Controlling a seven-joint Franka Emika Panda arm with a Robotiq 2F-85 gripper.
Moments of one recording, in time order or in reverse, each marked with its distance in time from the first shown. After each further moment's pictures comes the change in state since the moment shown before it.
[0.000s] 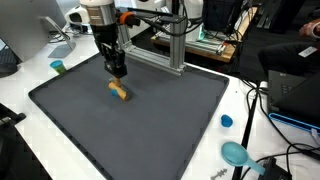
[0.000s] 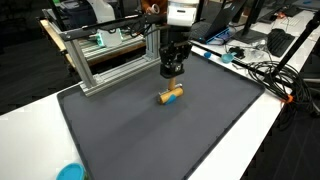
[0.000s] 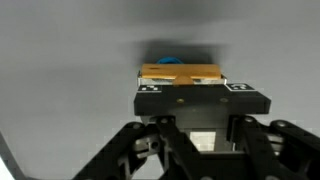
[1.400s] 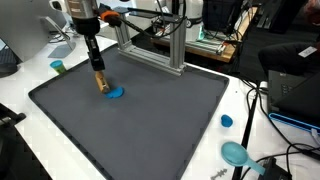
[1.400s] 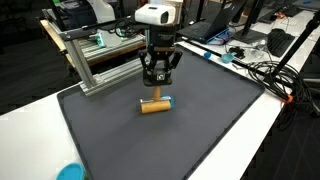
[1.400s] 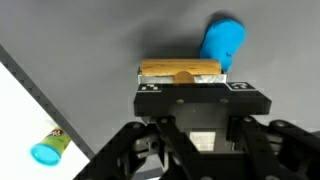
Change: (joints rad) arm -0.031 0.013 -0.100 0.030 -0.041 0.047 0.258
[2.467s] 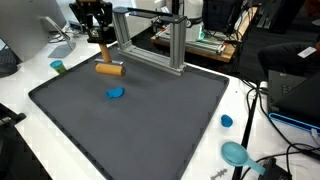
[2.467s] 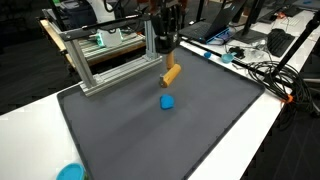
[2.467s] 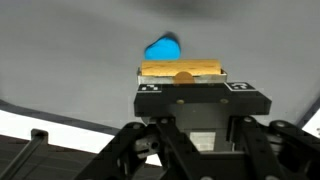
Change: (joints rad) arm -0.124 -0.214 0.166 -0.013 0.218 -0.206 -0.868
